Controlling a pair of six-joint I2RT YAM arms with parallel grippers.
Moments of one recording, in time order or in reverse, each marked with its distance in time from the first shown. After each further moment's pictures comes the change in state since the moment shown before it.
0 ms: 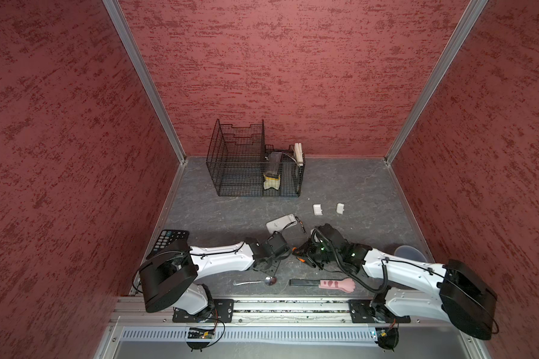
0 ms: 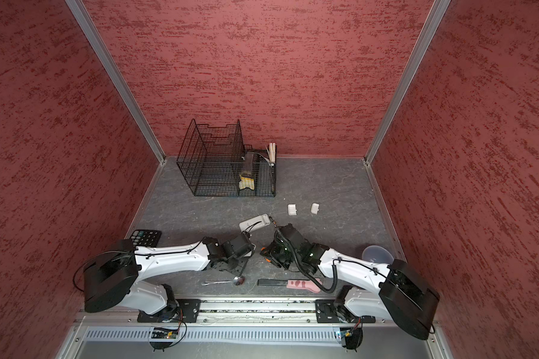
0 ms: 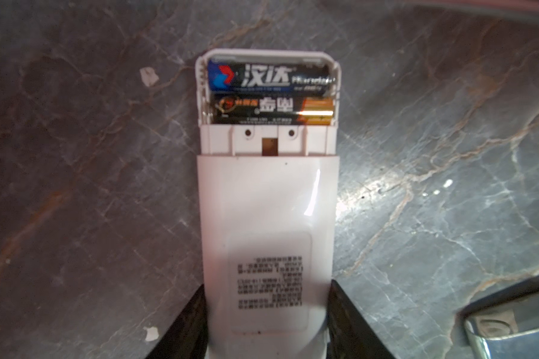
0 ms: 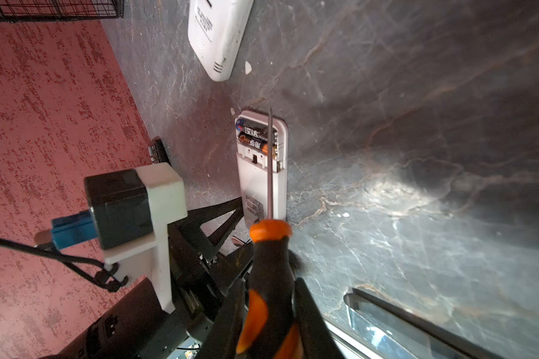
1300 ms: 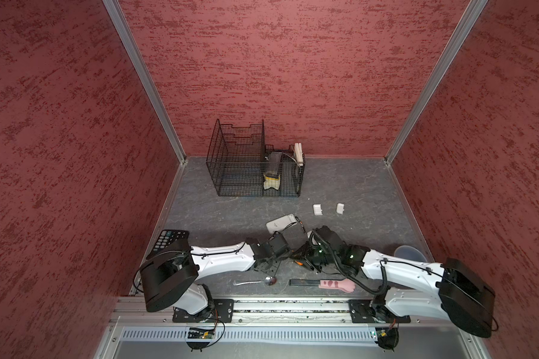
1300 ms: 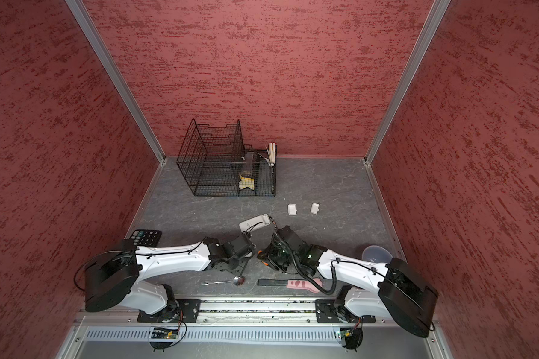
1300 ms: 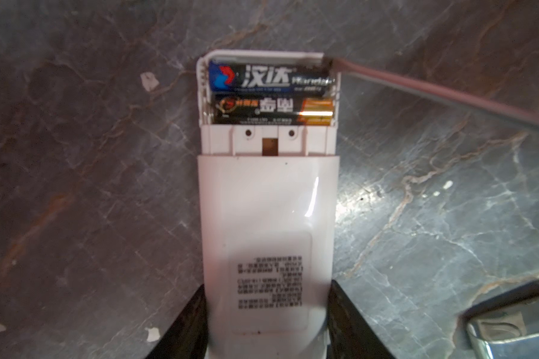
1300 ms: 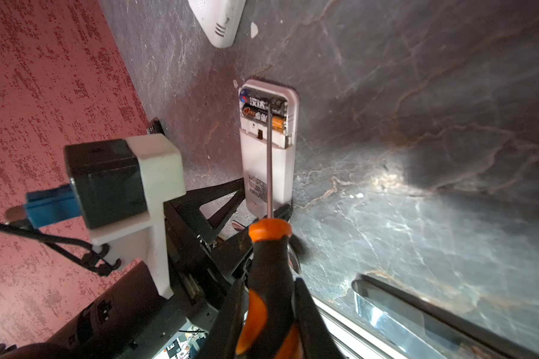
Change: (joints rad) left arm -0.009 0.007 0.005 -0.002 -0.015 0.001; right arm 0.044 -0.005 -0.002 0.023 -0.017 0.013
